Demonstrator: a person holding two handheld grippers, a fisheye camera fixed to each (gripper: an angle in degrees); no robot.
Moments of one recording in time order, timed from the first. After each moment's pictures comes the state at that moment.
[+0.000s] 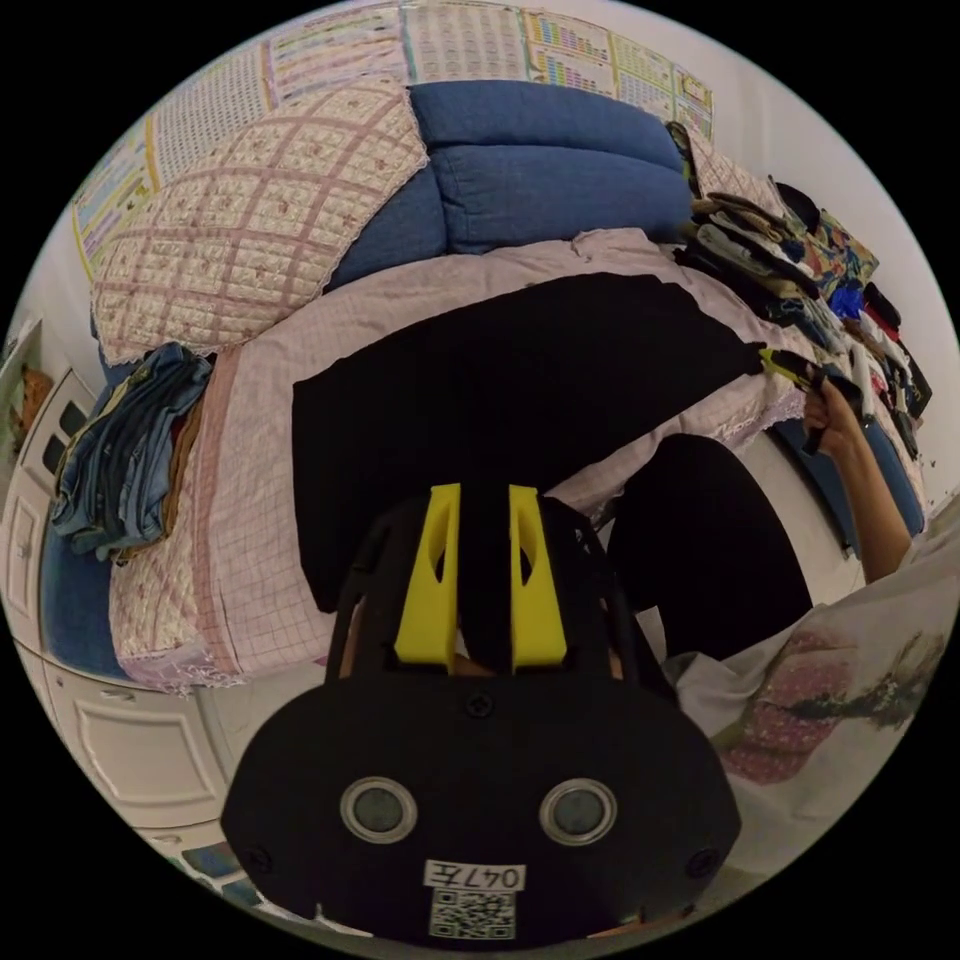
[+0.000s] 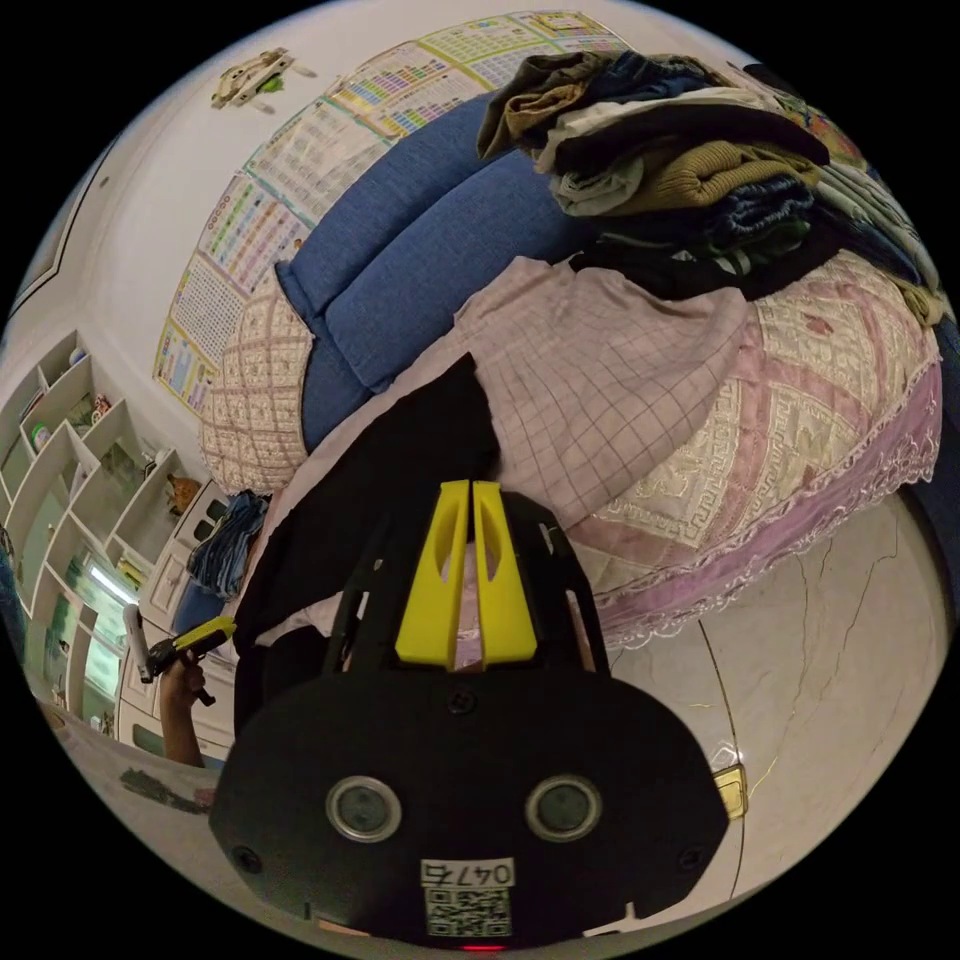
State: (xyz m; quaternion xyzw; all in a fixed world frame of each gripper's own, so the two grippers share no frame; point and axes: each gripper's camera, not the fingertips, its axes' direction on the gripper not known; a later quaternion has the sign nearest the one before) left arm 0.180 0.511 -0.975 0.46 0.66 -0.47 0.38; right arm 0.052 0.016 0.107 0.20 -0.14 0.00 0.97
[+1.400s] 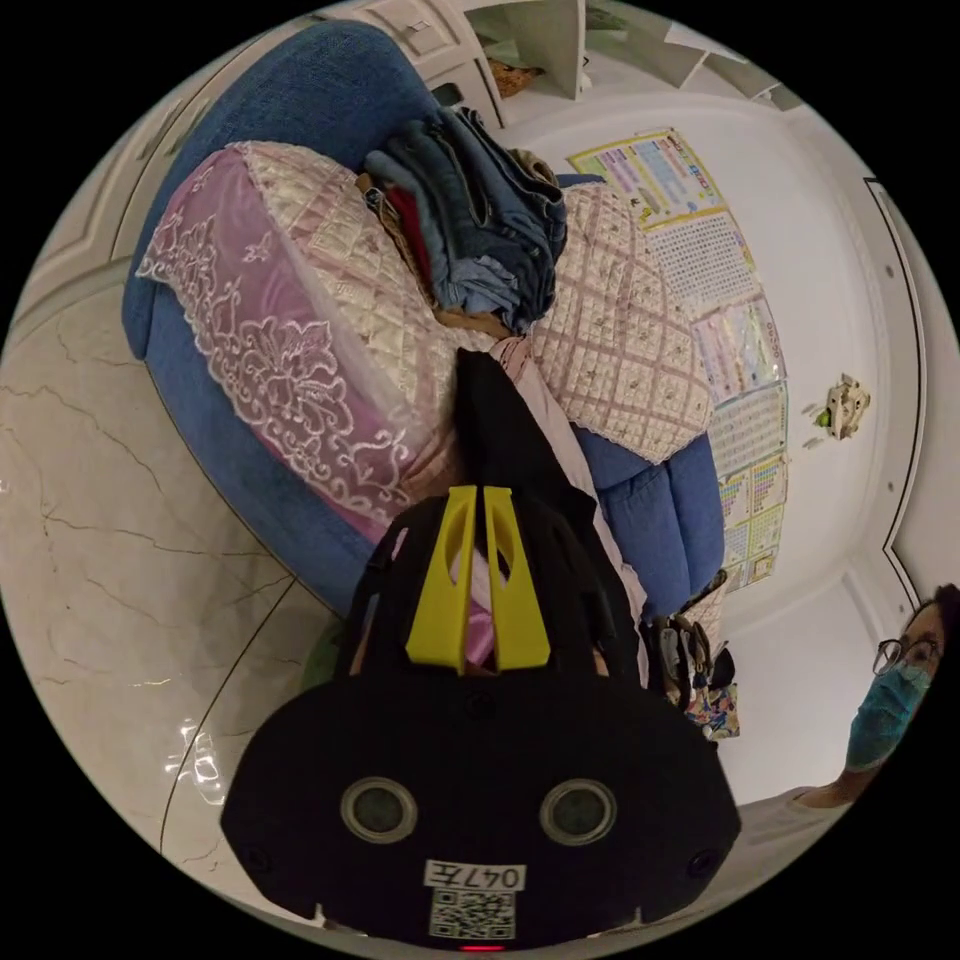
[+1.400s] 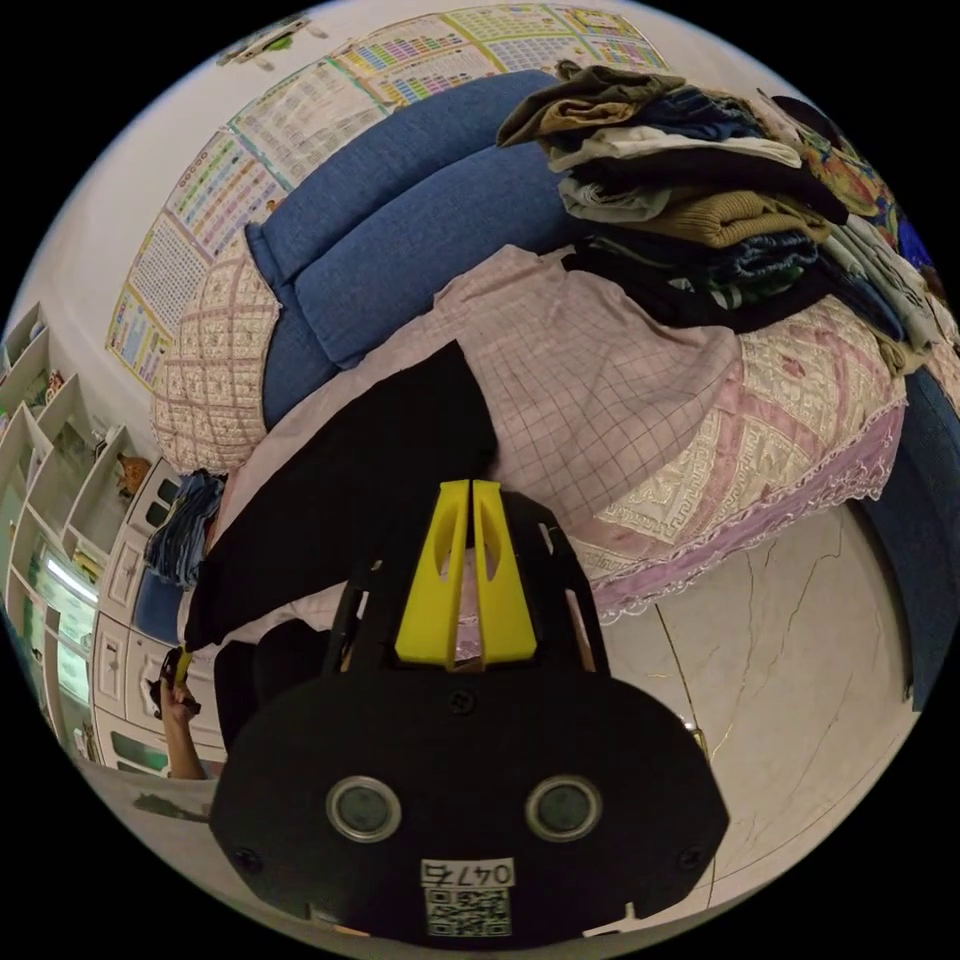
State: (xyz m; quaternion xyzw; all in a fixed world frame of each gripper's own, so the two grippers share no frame) left arm 0.404 1.030 -0.268 0.20 0.73 -0.63 -0.19; right arm 0.129 0.126 0.178 0.16 -0.06 0.01 0.98
